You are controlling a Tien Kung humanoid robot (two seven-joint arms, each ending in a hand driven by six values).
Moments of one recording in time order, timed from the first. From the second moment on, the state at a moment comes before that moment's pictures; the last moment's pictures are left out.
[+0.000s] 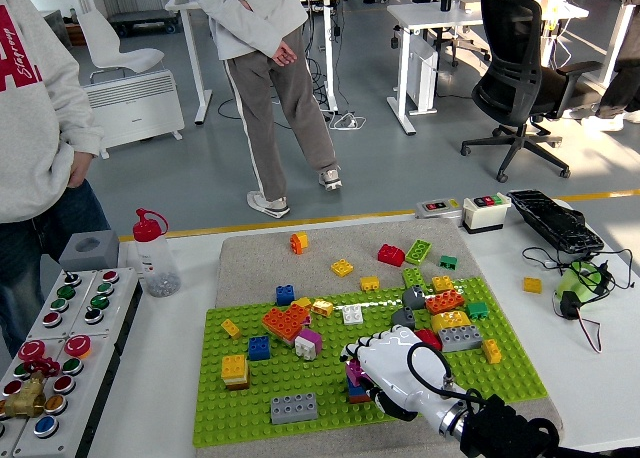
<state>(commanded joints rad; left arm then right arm) -0.09 0.04 -1.23 -0.18 1.24 0.09 0.29 0.66 -0.33 0.40 1.39 -2.24 -0.26 -0.34</state>
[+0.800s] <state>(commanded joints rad) -0.09 0.04 -1.23 -0.18 1.24 0.09 0.29 0.66 -0.33 0.39 1.39 -2.23 -0.25 -0.35</state>
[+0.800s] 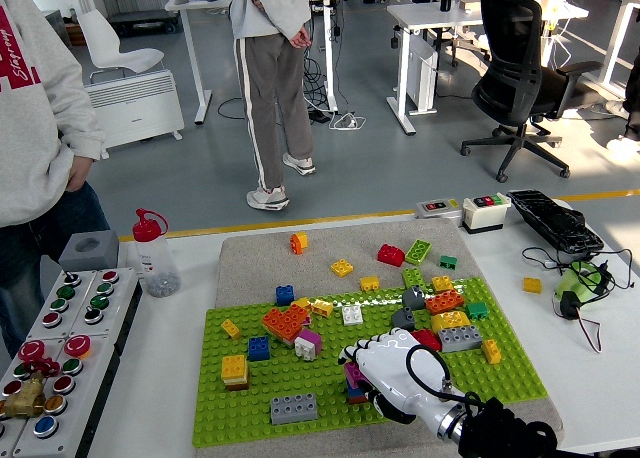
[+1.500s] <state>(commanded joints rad) -0.09 0.04 -1.23 -0.18 1.24 0.09 0.29 0.66 -0.33 0.40 1.41 -2.23 -0.25 -0.36</state>
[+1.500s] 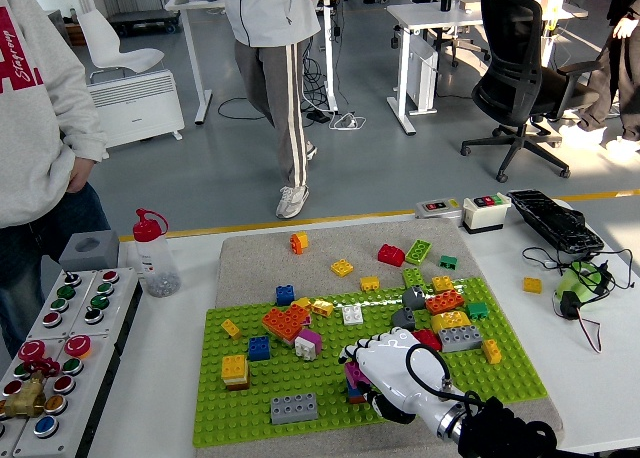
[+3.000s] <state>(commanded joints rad) -0.09 0.04 -1.25 -0.18 1.25 0.09 0.29 0.53 -0.50 0.56 1.62 -1.99 -0.35 -0.11</state>
